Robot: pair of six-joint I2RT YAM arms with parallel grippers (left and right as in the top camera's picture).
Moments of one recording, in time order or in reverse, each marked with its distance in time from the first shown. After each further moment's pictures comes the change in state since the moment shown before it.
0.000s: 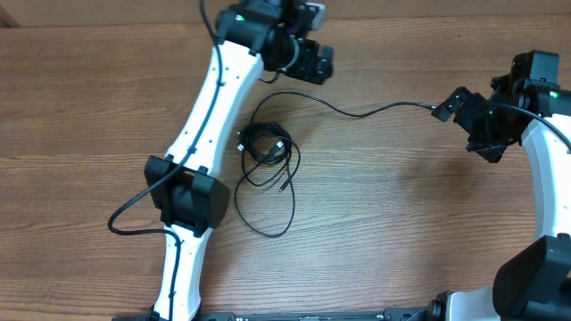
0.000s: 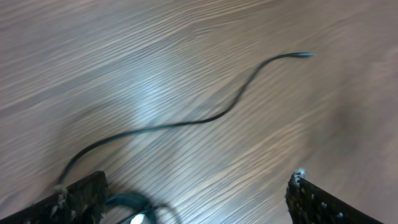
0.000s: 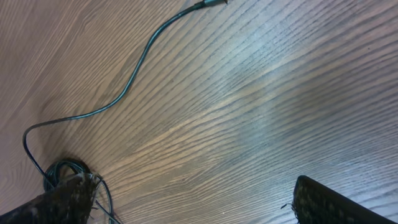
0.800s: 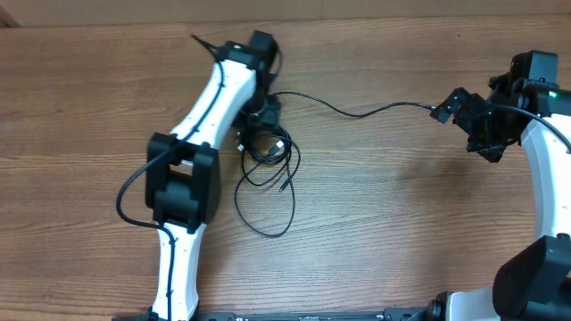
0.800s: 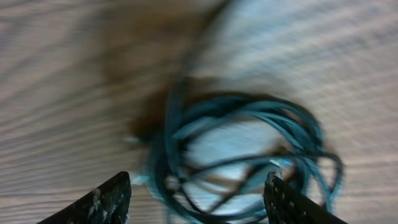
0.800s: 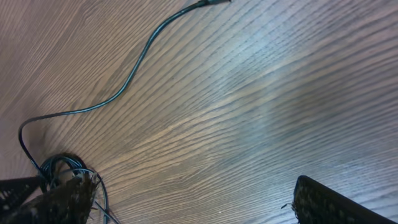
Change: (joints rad) left arm 0.088 0.000 -0.461 -0.009 -0.344 -0.135; right arm 0.008 0.000 0.000 -0.003 0.000 -0.030
